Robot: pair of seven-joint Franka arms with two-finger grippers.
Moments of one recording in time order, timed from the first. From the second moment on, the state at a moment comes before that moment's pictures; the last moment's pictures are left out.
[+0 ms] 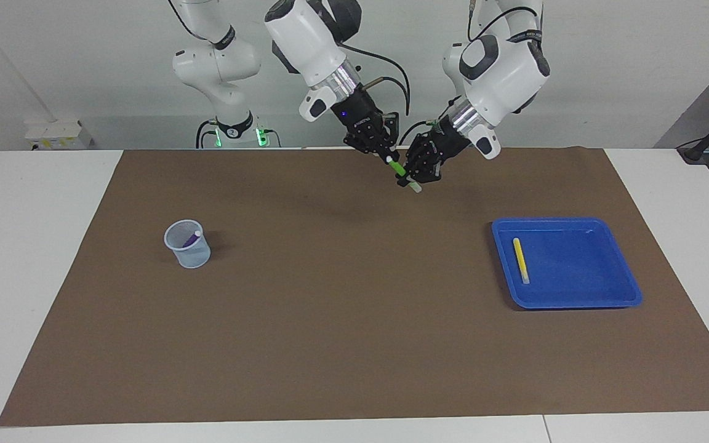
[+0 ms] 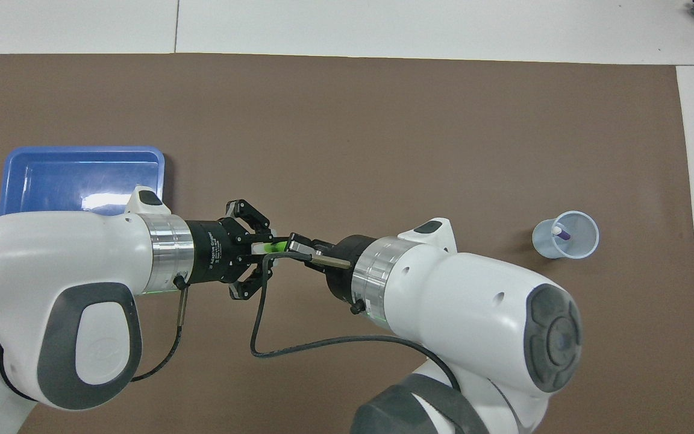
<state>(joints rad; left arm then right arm) -0.37 -0.19 -0.08 -2.17 -0.76 2.22 -1.58 0.24 -0.06 0.42 -1.97 0.53 2.47 0.71</state>
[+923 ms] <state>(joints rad) -0.08 -0.23 -0.07 -2.12 -0.52 1.78 -0.81 0.08 -0.08 0.41 -1.96 0.36 2.03 0.41</state>
